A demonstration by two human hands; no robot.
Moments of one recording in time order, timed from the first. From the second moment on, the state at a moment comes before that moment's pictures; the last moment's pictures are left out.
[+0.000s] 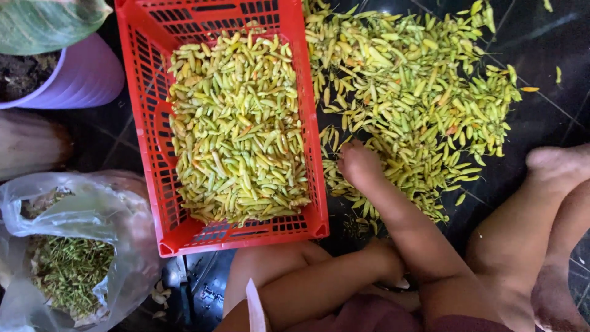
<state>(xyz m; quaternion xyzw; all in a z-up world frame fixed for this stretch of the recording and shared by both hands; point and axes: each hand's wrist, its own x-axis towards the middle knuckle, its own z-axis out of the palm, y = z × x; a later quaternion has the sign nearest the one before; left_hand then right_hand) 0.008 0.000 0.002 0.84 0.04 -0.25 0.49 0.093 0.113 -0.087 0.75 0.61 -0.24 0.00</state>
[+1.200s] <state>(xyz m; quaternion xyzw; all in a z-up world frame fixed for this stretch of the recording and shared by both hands) 0.008 0.002 0.002 0.82 0.05 -0.25 0.51 0.151 0.141 -0.019 0.84 0.42 -0.33 -0.10</state>
